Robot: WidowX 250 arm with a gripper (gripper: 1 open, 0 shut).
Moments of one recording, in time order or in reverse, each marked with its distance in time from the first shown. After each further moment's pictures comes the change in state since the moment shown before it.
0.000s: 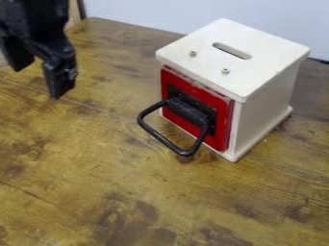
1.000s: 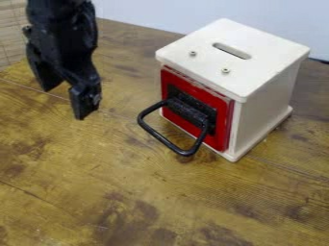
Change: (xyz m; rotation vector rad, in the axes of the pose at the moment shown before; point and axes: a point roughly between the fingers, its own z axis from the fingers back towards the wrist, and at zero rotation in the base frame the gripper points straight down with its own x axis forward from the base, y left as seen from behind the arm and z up) arm 0.003 -0.016 -0.021 -0.042 -0.051 -0.095
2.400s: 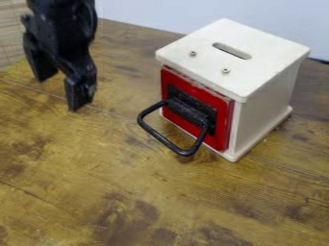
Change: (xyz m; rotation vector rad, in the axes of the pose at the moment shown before) arm 0.004 0.007 -0.003 0.033 0.074 -0.015
